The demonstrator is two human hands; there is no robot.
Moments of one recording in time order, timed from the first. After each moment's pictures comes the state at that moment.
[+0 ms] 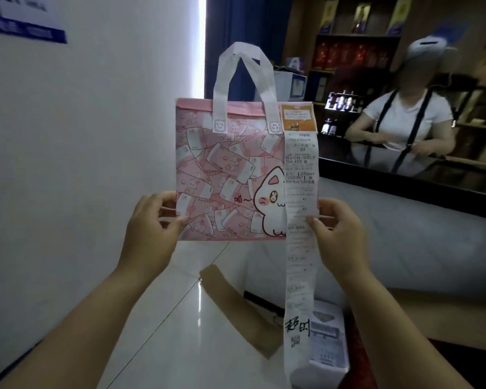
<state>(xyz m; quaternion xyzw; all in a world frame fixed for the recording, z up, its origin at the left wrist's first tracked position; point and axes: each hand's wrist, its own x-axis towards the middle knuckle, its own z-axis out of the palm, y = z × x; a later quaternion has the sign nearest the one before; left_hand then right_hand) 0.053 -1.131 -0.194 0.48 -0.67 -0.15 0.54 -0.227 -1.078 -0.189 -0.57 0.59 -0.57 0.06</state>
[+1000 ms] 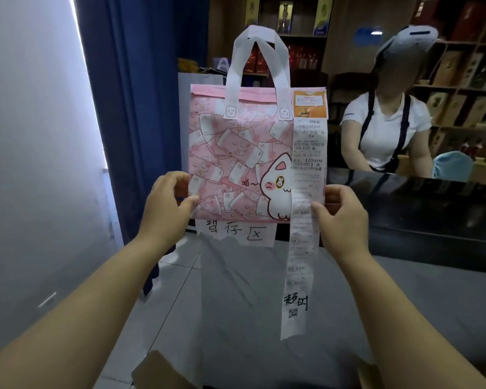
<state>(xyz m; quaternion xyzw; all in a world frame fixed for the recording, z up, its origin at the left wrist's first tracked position) -0.229 -1.613 -0.165 0.36 -0.75 -0.22 0.50 -0.465 -1.463 -0.164 -0.44 0.67 -0.59 -0.07</state>
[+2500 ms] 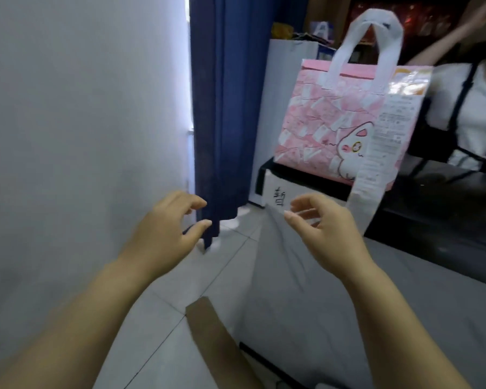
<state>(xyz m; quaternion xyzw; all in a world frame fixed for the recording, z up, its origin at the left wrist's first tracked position) -0.122 -1.535 -0.210 0.47 -0.79 -0.05 0.38 -0.379 -1.499 -0.193 -0.67 0.61 -0.42 0.07</state>
